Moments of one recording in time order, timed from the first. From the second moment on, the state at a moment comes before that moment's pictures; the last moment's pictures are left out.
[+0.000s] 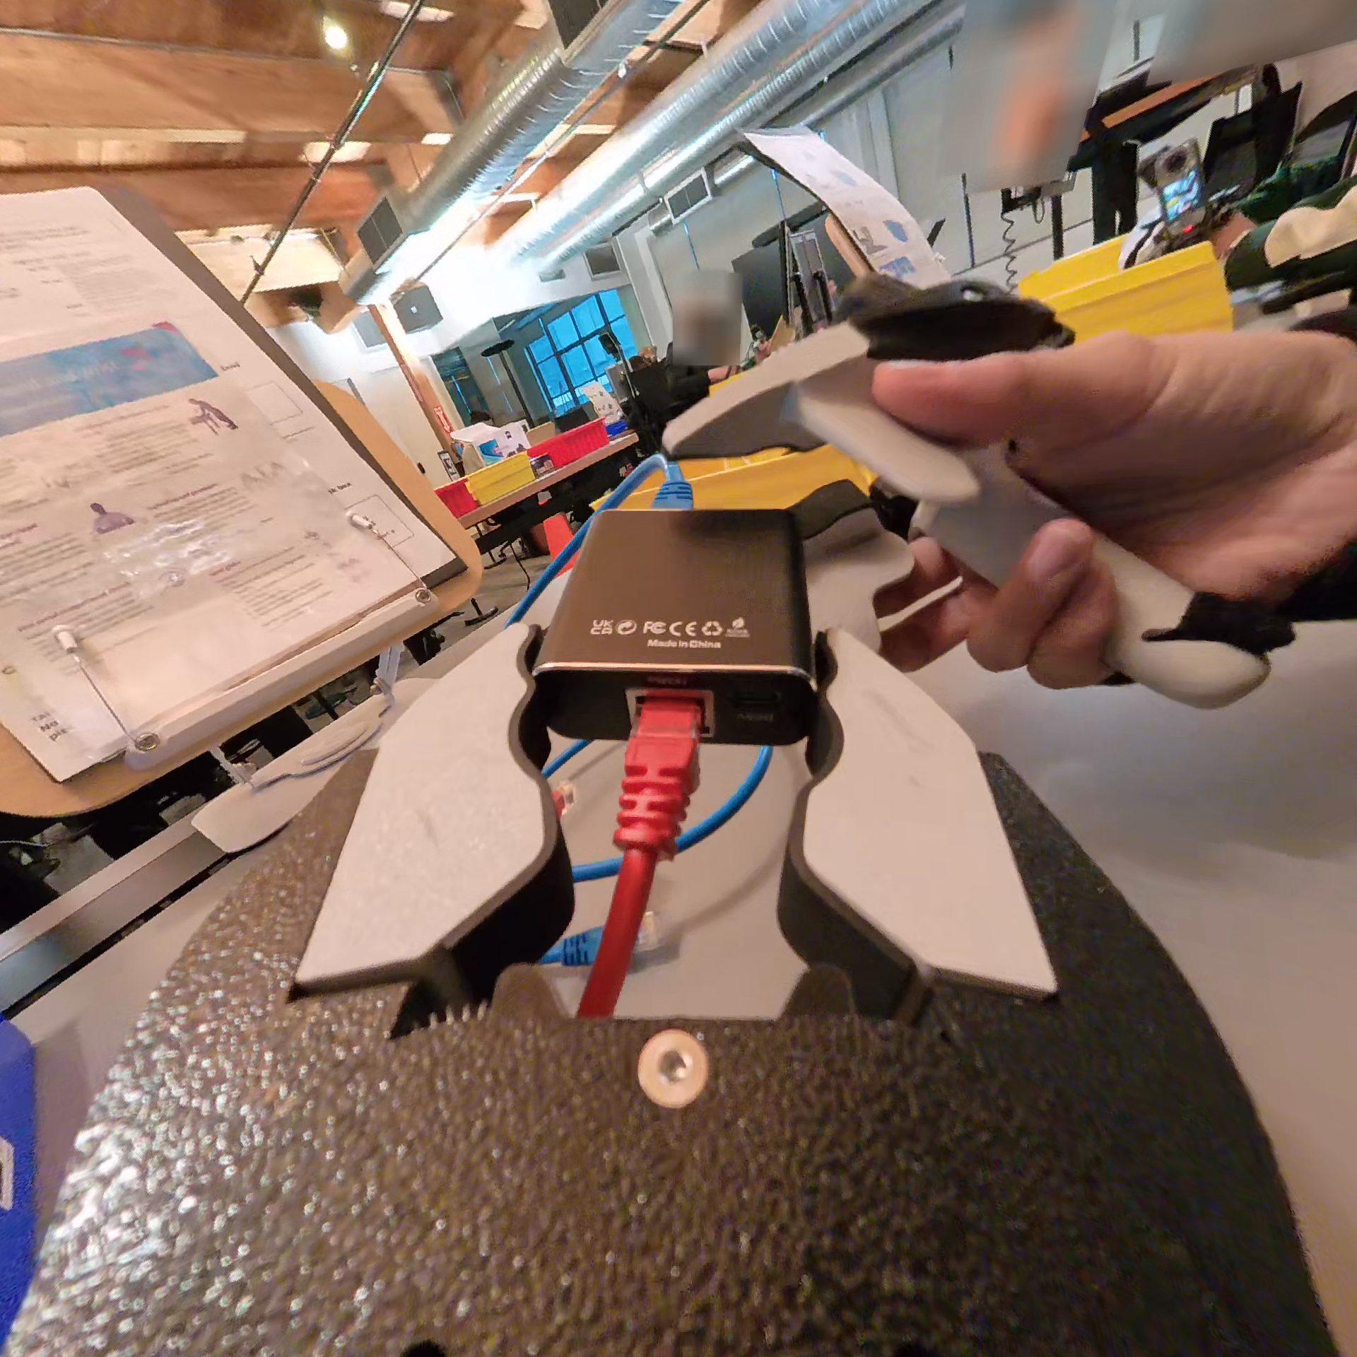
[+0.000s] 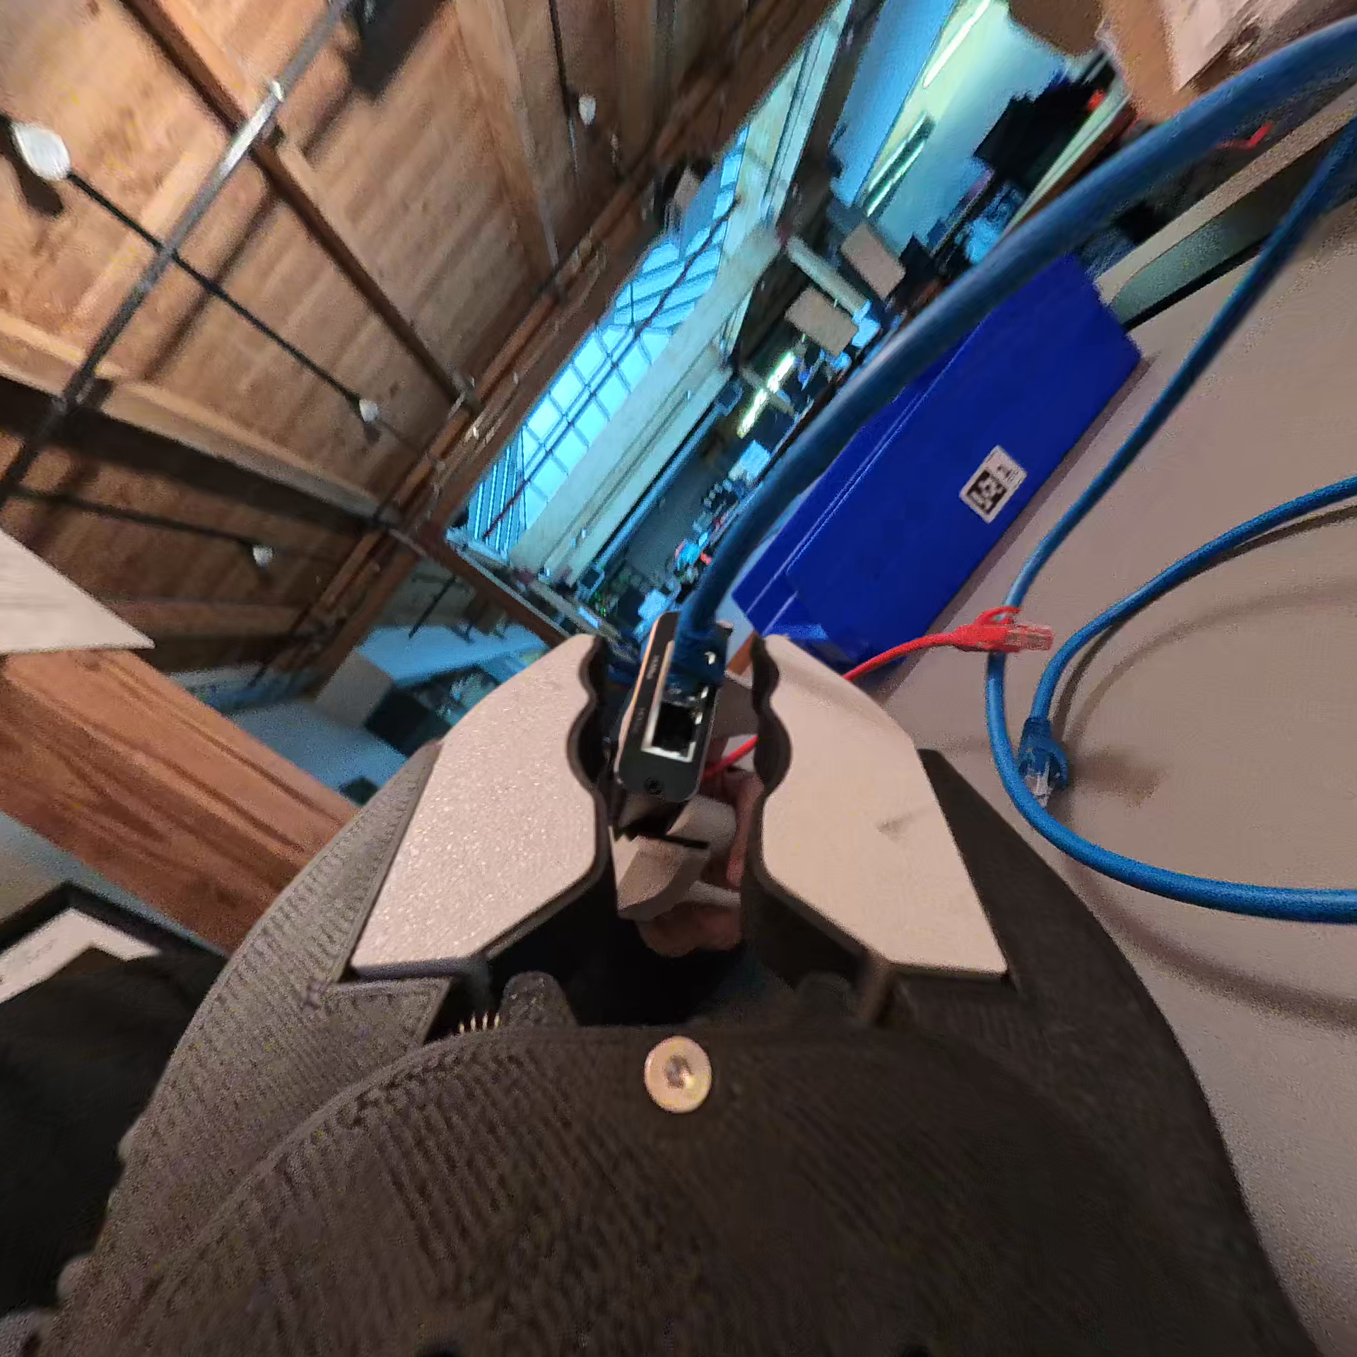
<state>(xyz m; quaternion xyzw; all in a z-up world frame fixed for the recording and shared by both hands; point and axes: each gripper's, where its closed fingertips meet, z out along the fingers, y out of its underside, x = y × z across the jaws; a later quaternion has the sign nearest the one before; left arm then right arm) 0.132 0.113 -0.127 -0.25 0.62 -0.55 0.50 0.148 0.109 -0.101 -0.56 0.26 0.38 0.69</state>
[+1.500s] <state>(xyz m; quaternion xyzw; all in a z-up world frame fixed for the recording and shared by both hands) 0.137 0.114 -0.127 -0.24 0.62 -0.43 0.61 0.143 0.104 -0.100 -0.48 0.23 0.41 0.74</state>
